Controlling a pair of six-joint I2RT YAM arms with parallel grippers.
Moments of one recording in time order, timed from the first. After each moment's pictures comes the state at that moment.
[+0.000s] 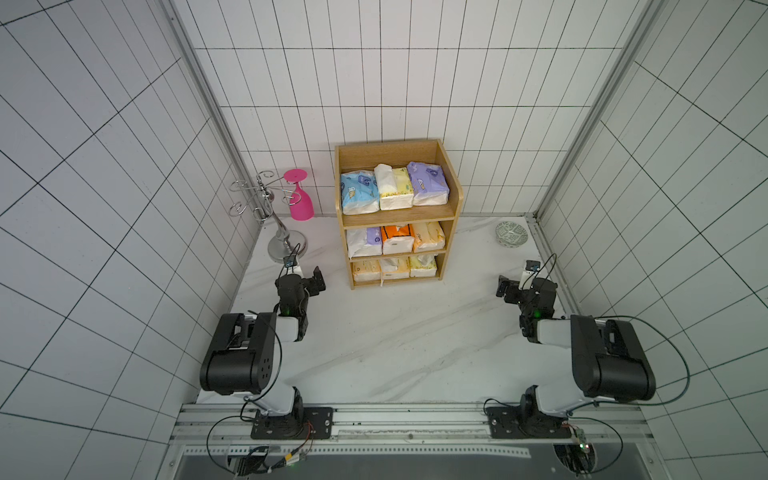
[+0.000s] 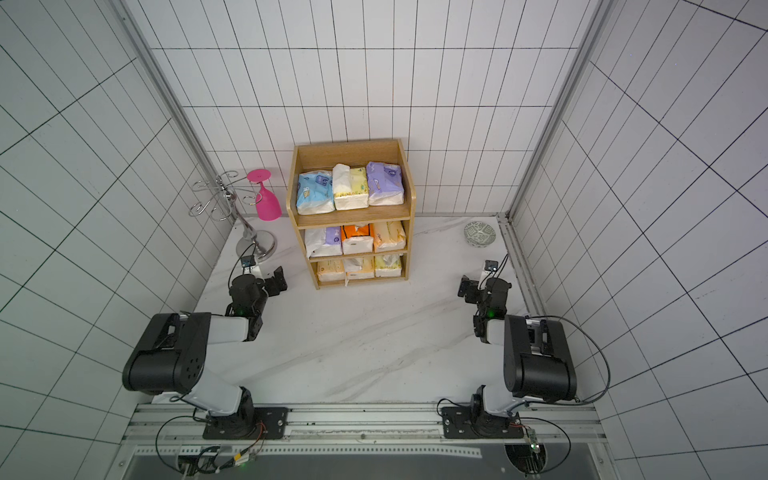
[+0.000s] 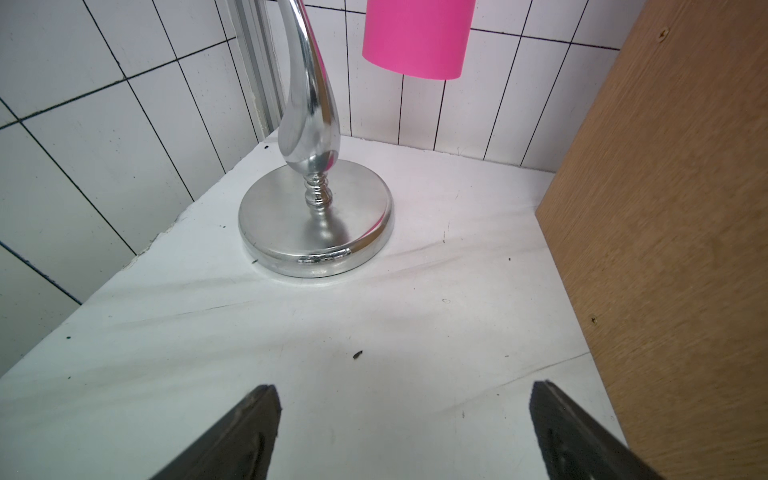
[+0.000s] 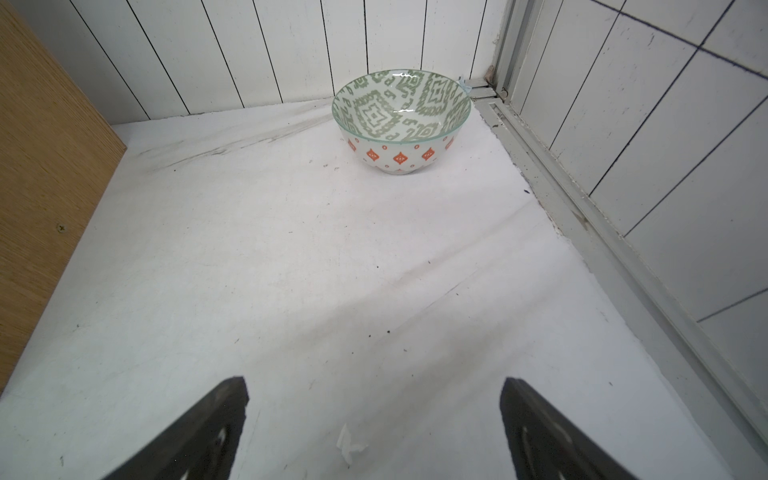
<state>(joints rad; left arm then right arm) 0.03 1.58 0.44 0.81 -0.11 -0.14 -0.04 1.53 0.40 0.72 -0.03 0.03</state>
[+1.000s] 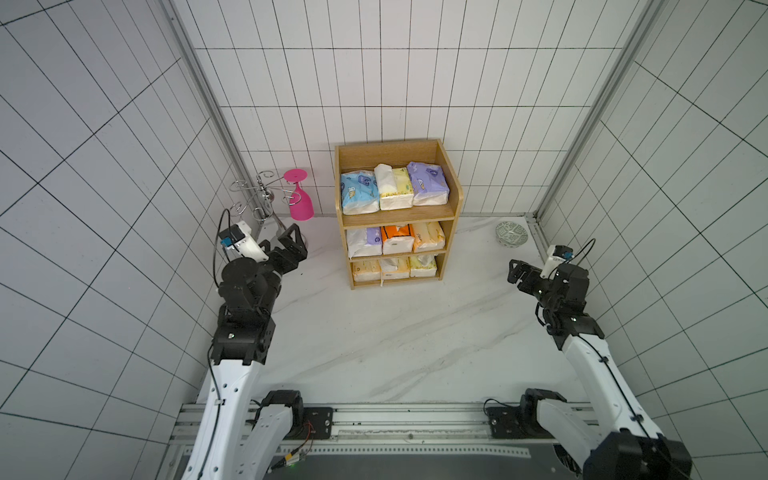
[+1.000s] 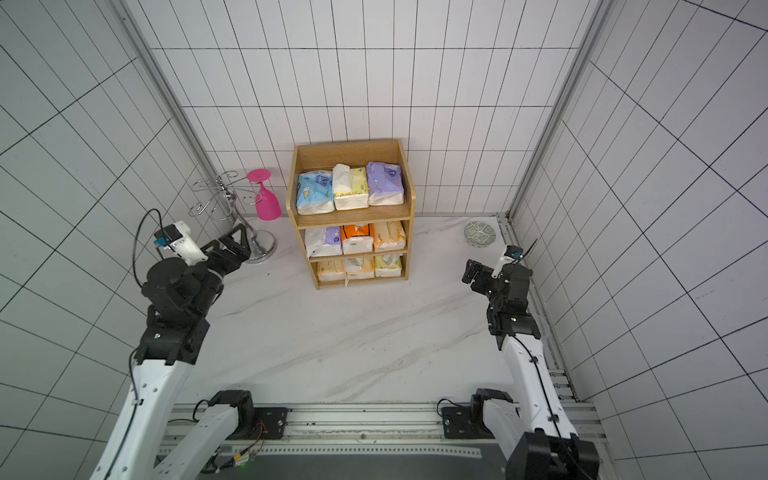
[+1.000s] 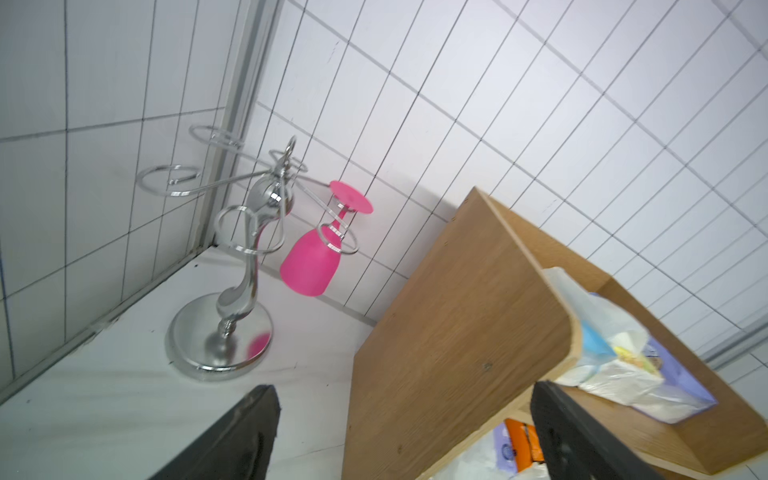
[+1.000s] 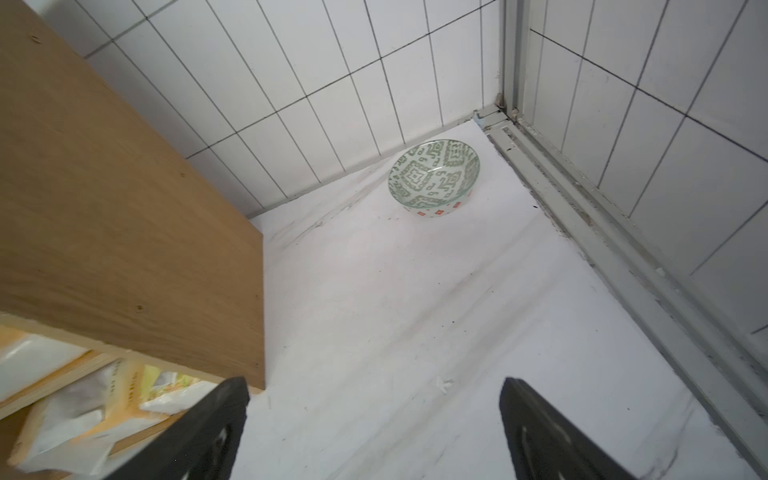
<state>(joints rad) 0.00 0.81 1.05 -0.26 0.02 -0.53 0.01 0.90 0.67 -0.14 -0.12 0.33</state>
